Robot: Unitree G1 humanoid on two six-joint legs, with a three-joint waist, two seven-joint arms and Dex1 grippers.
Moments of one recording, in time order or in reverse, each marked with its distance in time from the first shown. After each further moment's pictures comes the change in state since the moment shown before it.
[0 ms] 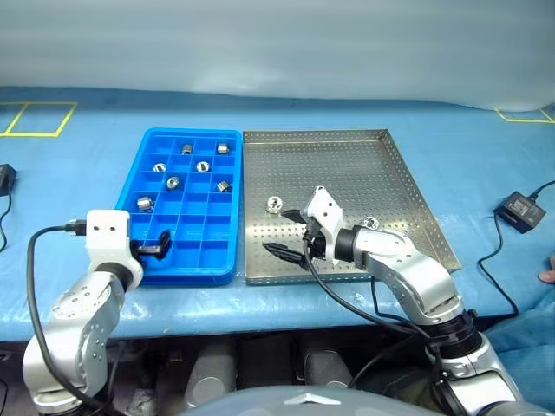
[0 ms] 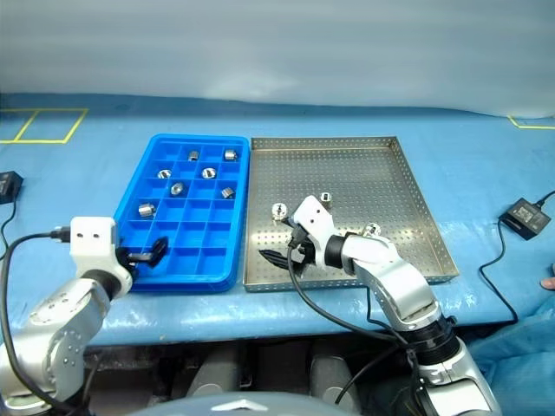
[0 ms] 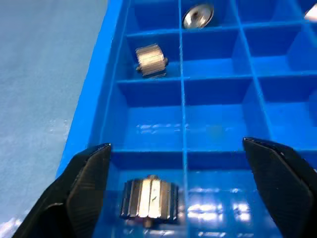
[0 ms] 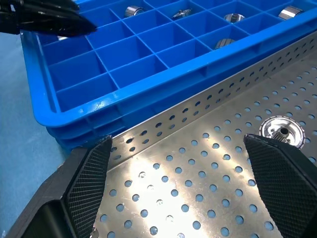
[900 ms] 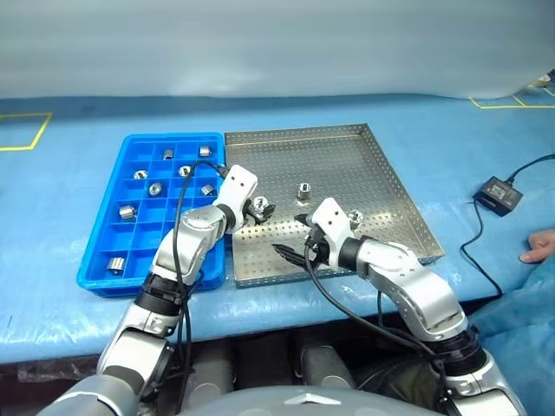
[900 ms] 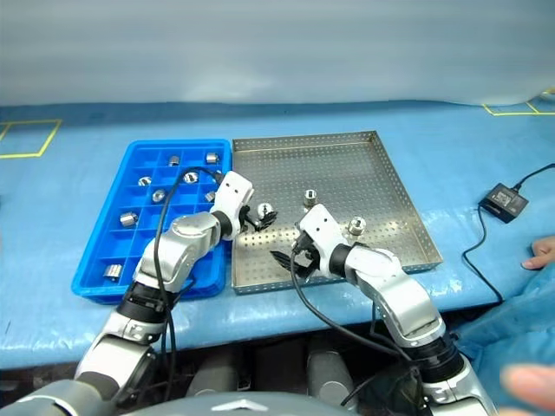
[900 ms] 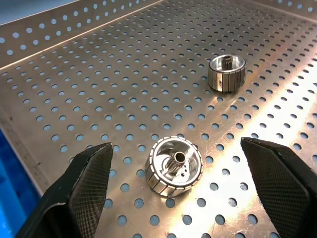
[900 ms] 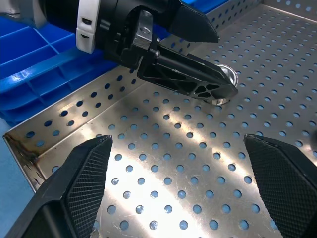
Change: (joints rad) left arm -0.538 0.009 -0.595 0.805 0.176 -0.390 -0.206; right arm 0.097 0.003 -0.013 -0.050 -0.059 0.004 -0.127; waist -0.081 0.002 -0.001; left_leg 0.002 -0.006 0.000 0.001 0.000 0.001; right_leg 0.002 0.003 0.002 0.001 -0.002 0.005
